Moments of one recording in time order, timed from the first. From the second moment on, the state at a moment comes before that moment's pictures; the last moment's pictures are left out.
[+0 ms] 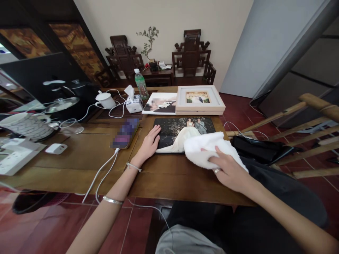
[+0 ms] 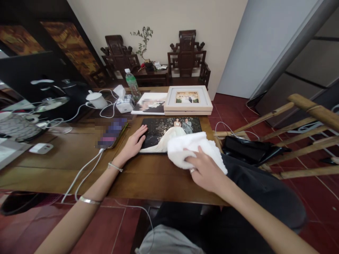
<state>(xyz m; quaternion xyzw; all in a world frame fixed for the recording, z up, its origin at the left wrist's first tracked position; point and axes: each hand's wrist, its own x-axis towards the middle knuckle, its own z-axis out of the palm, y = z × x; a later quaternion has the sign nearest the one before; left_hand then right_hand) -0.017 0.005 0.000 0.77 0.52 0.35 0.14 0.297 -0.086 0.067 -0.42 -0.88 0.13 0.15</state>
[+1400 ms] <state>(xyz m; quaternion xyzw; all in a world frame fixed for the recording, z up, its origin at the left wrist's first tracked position) -0.022 0.011 -0.002 0.77 0.51 0.36 0.15 0.237 -0.019 0.083 -0.41 -0.88 0.18 0.14</state>
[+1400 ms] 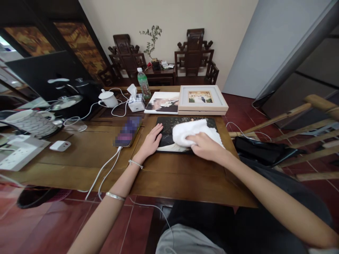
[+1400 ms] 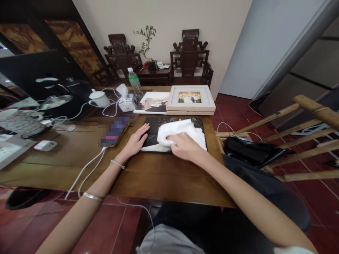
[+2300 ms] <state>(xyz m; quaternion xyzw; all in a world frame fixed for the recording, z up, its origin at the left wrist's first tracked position) -0.021 0.011 -0.003 0.76 0.51 0.37 0.15 0.213 -0.085 0.080 -0.37 -0.90 0.20 0.10</state>
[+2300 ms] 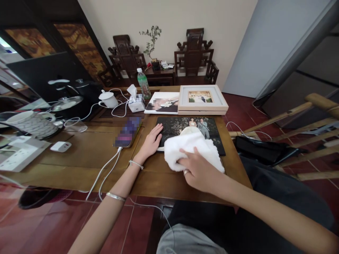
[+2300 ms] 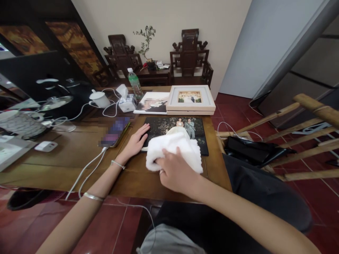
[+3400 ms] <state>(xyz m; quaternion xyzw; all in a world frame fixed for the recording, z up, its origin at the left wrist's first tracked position) -0.023 0.014 -0.006 0.77 0.50 0.38 0.16 0.182 -0.035 0.060 -0.39 -0.90 0.11 0.14</state>
